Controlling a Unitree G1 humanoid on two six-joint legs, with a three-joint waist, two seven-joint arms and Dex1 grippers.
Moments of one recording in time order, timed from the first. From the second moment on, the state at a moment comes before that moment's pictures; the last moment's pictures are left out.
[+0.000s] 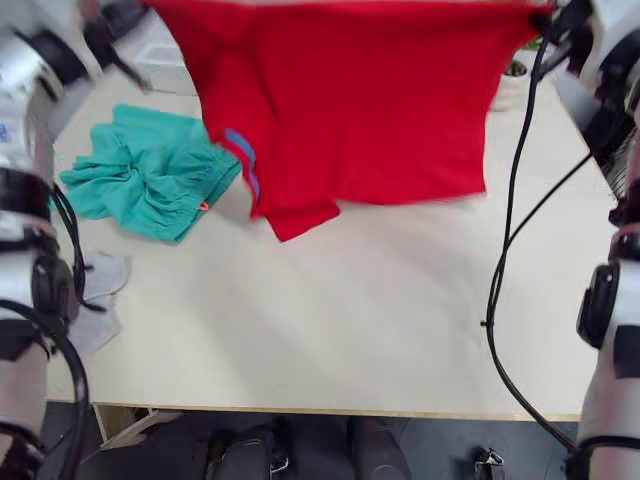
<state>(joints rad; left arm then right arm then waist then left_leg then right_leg) -1.55 0.74 0.04 1.04 -0.03 -0.26 -0.53 -1.45 -0.86 -0.01 1.00 0.00 -0.19 0.72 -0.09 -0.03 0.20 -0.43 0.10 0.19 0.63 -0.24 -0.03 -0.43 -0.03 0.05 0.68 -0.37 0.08</state>
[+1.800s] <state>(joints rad) 0.03 1.19 0.22 -0.33 -0.48 0.42 -1.34 -0.04 -1.14 -0.20 0.10 0.32 0.16 1.30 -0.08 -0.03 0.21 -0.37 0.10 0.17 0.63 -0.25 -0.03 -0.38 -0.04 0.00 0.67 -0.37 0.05</state>
